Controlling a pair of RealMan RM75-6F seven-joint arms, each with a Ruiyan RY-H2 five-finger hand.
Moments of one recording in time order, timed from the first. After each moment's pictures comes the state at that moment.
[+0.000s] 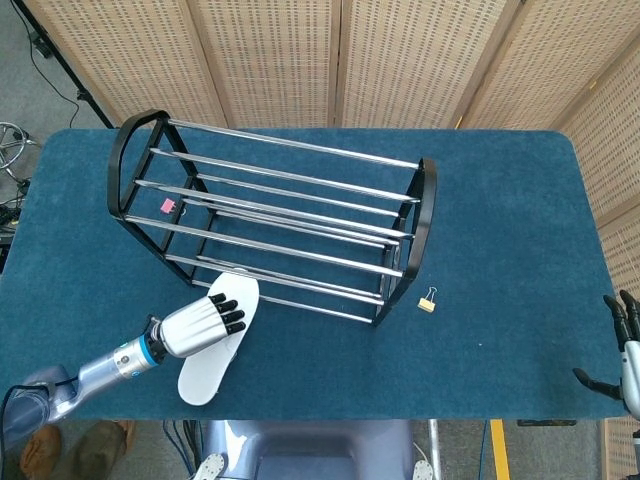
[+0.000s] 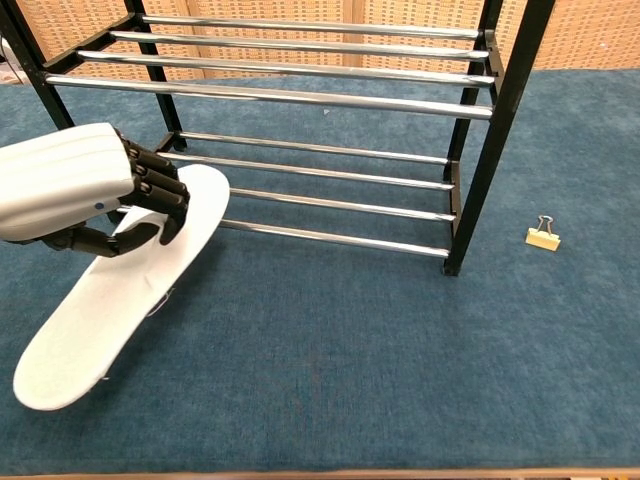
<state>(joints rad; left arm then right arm) -0.68 -1.65 0.14 -0.78 2.03 1.51 -0.20 0.00 -1.01 0.09 -1.73 -1.37 1.49 -0.04</state>
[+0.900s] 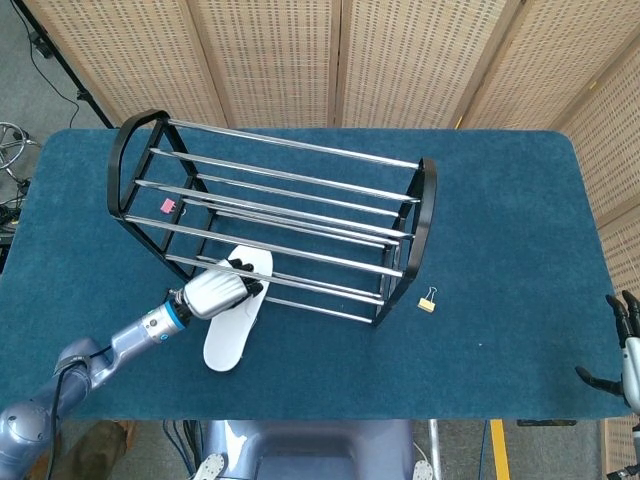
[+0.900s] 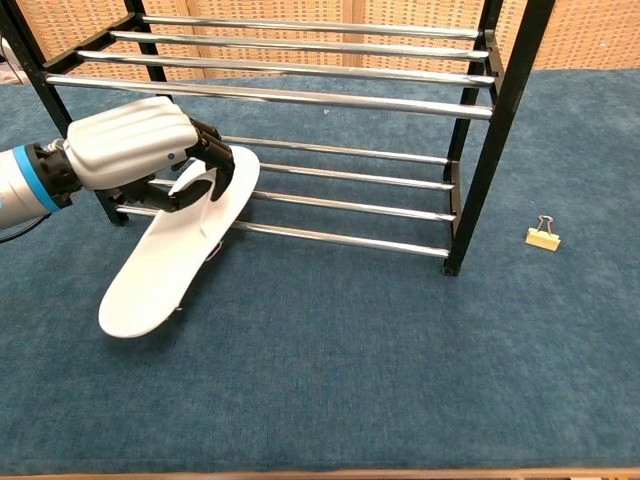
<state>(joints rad) -0.79 -1.84 0.10 -0.46 1.89 1.42 -0.43 0.02 -1.02 0.11 -1.71 -1.31 1.44 -0.05</state>
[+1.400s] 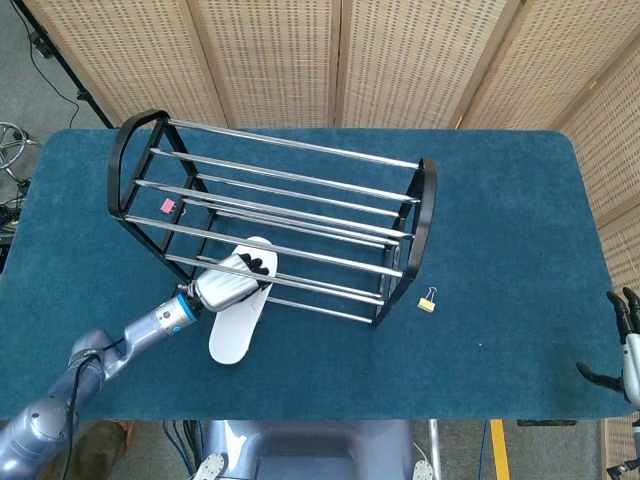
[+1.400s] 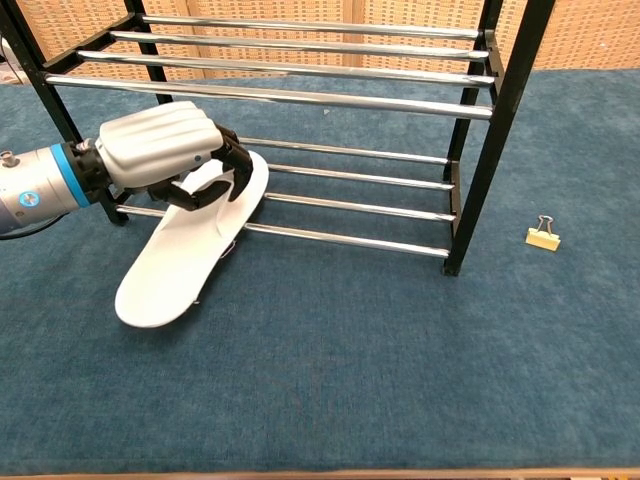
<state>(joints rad) -0.84 -1.90 0.12 -0.36 1.85 1.36 -0.46 0.03 -1.03 0.12 -1.68 -1.29 1.43 -0.05</state>
